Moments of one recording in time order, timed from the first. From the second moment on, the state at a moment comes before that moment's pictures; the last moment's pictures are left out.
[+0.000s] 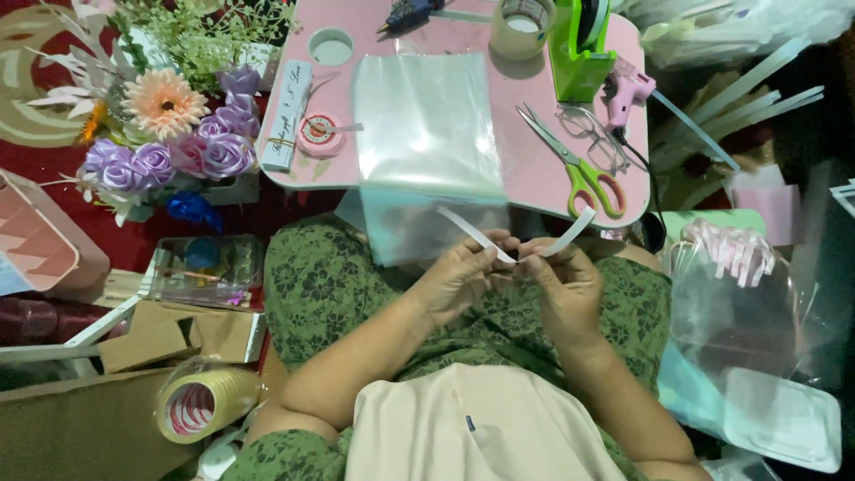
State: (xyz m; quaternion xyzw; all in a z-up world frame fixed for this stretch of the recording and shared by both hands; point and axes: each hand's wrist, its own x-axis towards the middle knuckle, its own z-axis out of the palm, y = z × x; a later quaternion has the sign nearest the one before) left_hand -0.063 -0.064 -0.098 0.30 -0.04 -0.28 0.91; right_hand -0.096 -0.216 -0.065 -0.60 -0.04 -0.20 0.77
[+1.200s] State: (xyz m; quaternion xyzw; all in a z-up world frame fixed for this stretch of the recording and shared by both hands) left_hand 0.029 -0.027 -0.063 0.82 -0.25 0.15 0.50; right_hand 0.013 -0.283 -0.071 -0.49 0.03 -0.23 0.84
